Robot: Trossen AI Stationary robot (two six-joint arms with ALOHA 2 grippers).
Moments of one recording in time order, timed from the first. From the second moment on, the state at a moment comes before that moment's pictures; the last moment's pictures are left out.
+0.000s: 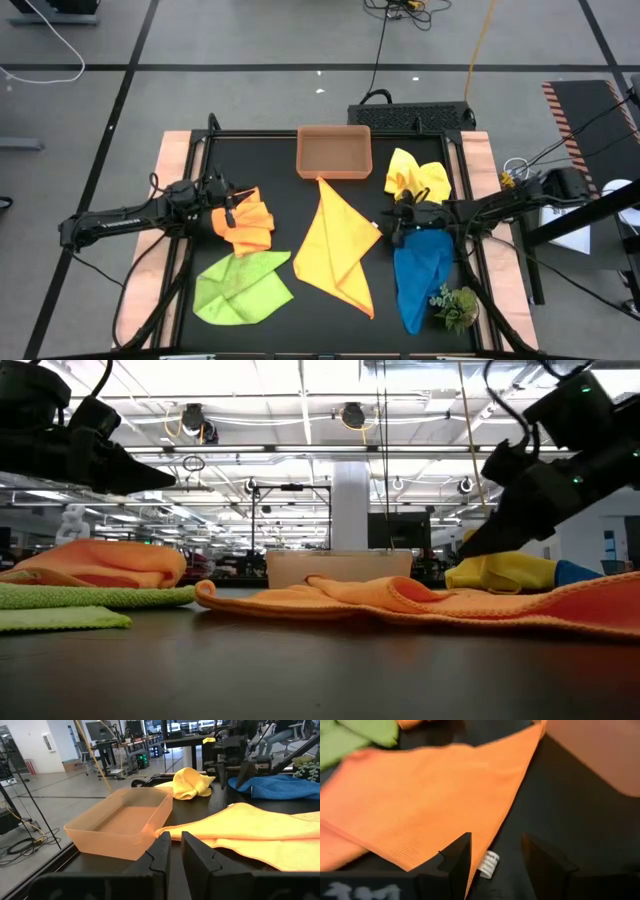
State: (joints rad) left arm 0.27 0.20 0.01 0.11 -0.04 0.12; right arm 0.06 1.11 0.14 0.39 0.24 0.30
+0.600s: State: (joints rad) left arm 0.27 0.20 0.01 0.11 -0.04 0.12; right arm 0.09 1.34 0.20 0.37 0.17 0.40
